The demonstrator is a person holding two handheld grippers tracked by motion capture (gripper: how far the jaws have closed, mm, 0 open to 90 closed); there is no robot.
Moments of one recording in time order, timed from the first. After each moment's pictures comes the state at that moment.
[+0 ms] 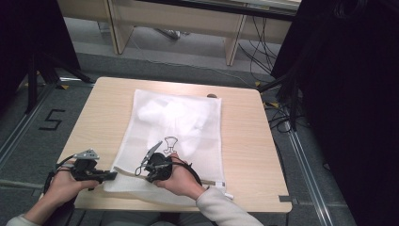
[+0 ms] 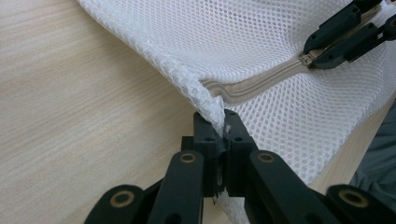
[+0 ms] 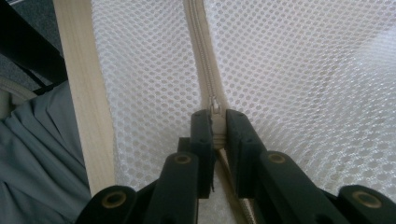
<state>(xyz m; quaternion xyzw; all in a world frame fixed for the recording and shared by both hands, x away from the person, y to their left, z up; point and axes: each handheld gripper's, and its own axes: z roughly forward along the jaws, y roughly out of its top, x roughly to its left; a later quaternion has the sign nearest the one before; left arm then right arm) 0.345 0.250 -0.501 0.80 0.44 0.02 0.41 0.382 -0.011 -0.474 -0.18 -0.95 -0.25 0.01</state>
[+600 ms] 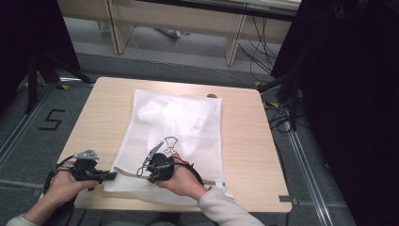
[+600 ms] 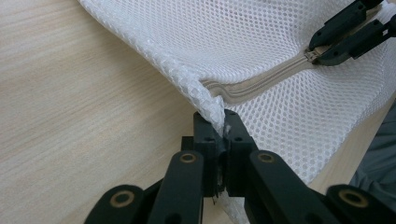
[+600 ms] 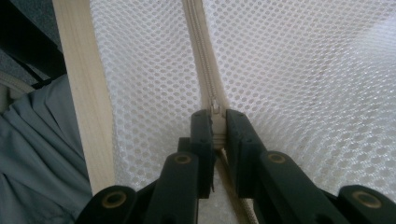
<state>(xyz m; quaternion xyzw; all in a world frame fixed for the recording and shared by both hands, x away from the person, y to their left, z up) 0.345 0.250 -0.501 0.80 0.44 0.02 0.41 0.381 -0.016 -0.473 -0.17 -0.96 -0.24 0.01</state>
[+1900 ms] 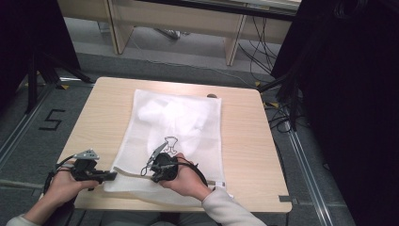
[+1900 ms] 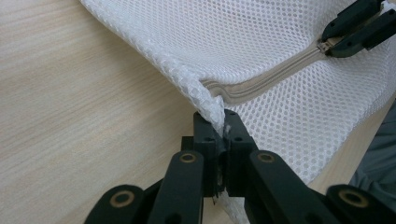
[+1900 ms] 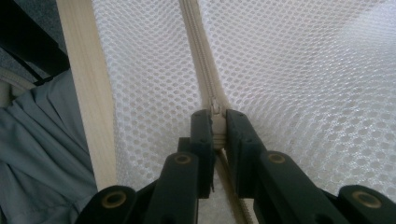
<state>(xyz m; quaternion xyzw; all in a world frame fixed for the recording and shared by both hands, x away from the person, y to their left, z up) 0.344 0.249 -0.501 0.80 0.44 0.02 0.41 0.379 -0.027 -0.468 -0.18 -0.95 -0.24 0.00</state>
